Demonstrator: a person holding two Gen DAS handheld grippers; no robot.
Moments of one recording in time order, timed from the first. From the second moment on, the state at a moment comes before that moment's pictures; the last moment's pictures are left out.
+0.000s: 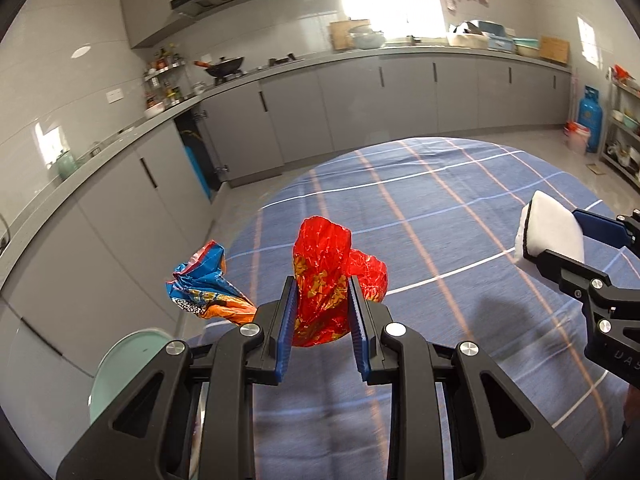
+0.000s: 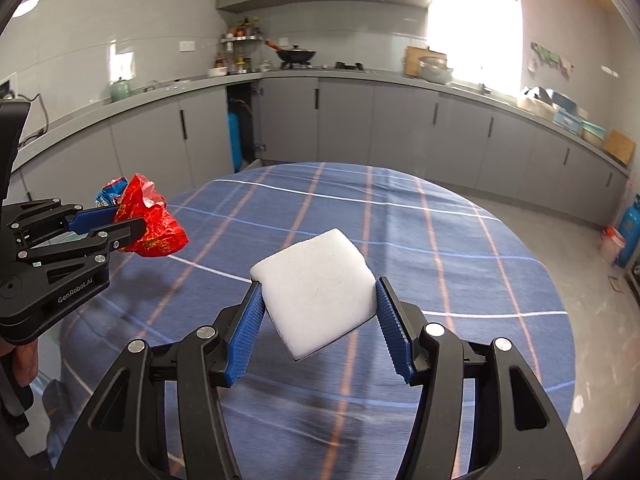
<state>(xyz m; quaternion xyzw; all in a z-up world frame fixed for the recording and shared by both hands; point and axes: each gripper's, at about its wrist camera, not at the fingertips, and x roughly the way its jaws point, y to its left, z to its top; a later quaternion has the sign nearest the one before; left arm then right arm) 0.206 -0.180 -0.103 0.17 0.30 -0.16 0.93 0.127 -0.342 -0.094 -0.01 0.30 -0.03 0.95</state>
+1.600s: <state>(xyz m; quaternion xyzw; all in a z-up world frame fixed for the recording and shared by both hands) 0.196 -0.033 -0.094 0.13 0.29 -0.04 0.95 0.151 -0.198 -0.084 -0.09 0.28 0.09 0.95</state>
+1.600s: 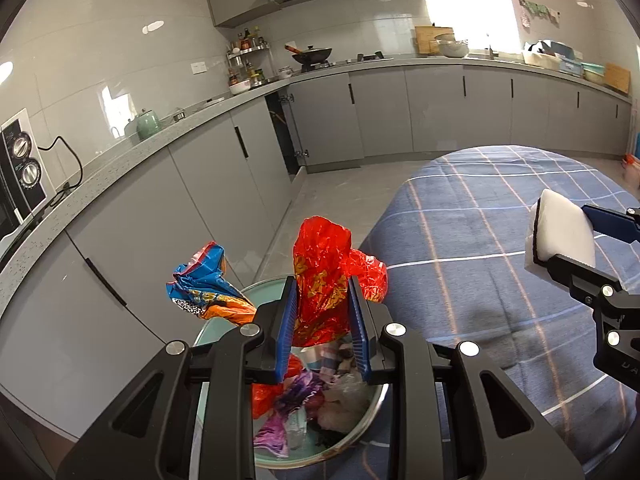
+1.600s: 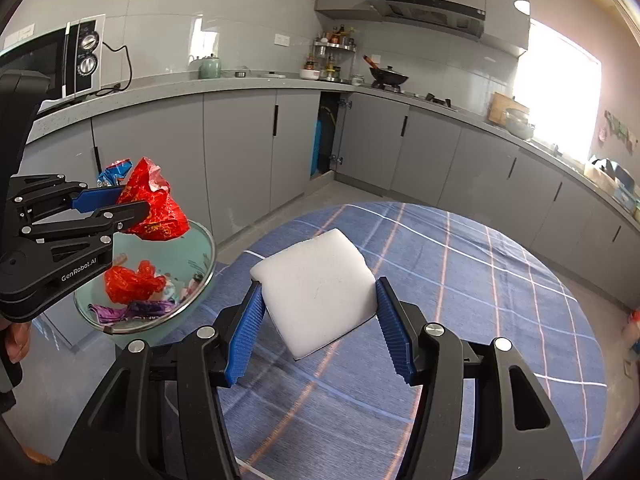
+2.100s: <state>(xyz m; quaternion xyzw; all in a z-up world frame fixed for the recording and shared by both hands) 0.194 -0.010 -0.092 0.13 0.29 -0.02 0.95 0.156 -0.175 -0.080 -0.11 0.27 0.10 0.95</state>
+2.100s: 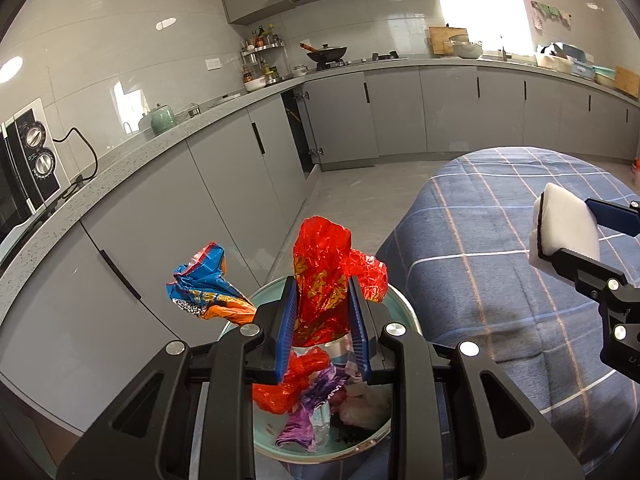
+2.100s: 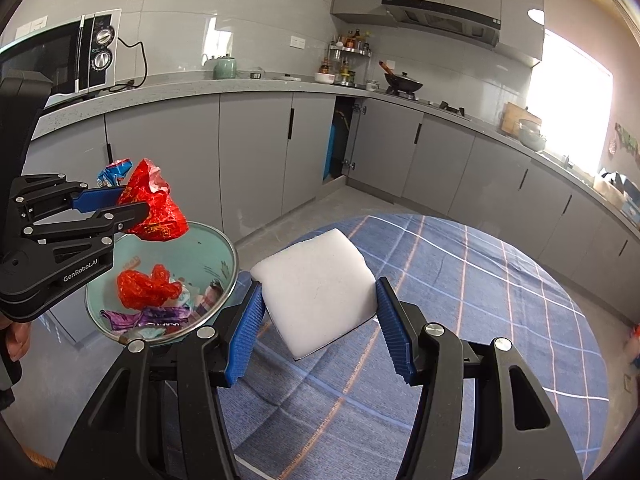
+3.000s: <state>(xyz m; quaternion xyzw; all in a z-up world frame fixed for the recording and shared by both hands) 0.199 0.031 -0.100 0.12 0.31 0.02 0.94 0.170 -0.132 -0.076 -0.13 0.26 0.14 0.95</state>
